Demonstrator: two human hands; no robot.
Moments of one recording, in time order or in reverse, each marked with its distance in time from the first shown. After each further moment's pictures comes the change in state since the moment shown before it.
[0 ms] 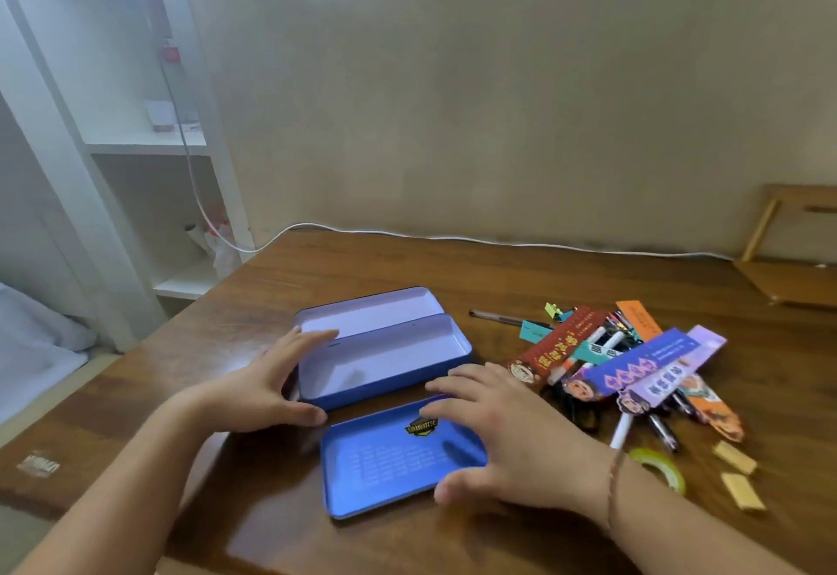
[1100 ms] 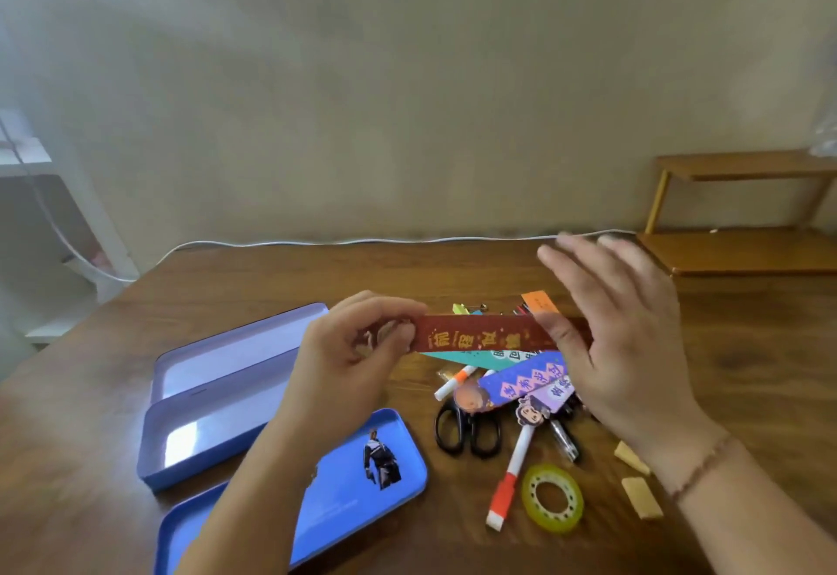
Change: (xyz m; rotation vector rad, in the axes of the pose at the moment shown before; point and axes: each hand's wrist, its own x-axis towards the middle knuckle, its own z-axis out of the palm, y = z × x) left_hand 0.084 0.194 0.089 -0.450 0.585 0.564; right_hand -0.085 0.128 -0.052 -0.356 0.858 0.384
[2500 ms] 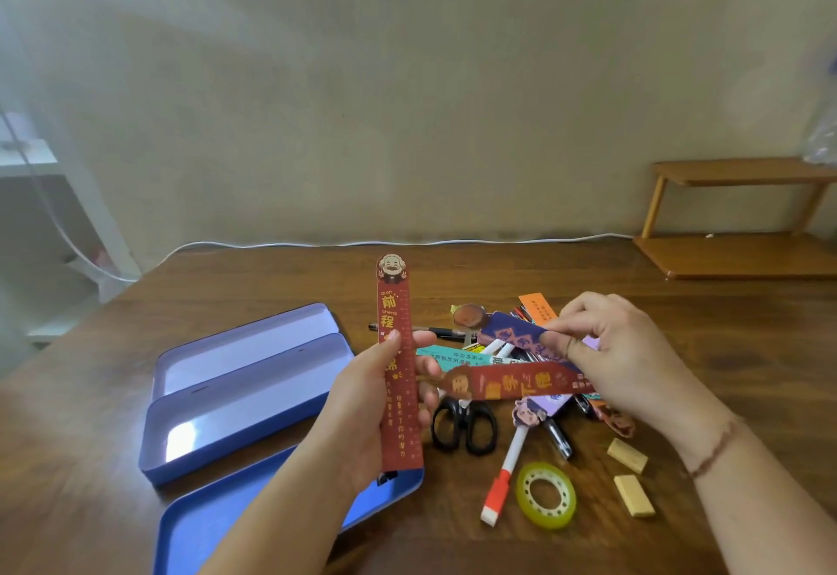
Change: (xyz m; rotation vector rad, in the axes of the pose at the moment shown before) left_hand -0.013 0.012 0.031 -0.803 0.005 -0.936; right_hand 0.007 0.014 -0.005 0.281 -0.490 0.357
